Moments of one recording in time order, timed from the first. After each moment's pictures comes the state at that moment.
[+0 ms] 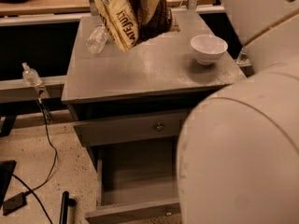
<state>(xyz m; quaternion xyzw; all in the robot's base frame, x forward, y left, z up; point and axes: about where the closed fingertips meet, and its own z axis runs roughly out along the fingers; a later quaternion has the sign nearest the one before) 0.660 0.022 1.036 -0.95 0.23 -0.13 0.19</state>
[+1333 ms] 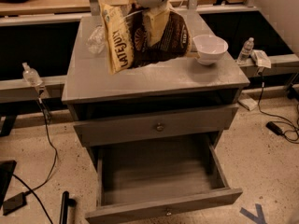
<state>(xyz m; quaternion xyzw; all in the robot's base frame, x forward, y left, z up) 0.587 0.002 1.020 -0.90 0.38 -0.14 0.14</state>
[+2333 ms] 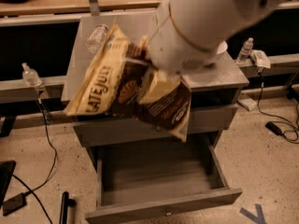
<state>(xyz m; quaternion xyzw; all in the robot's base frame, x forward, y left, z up) 0.440 0.007 0.996 -0.78 0.54 -0.02 0.31</state>
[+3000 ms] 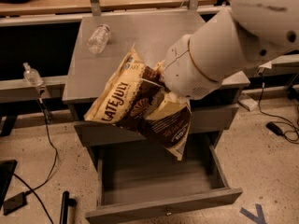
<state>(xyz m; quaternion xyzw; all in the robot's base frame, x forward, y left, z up) 0.445 -0.015 0.942 -0.74 0.58 0.05 0.33</state>
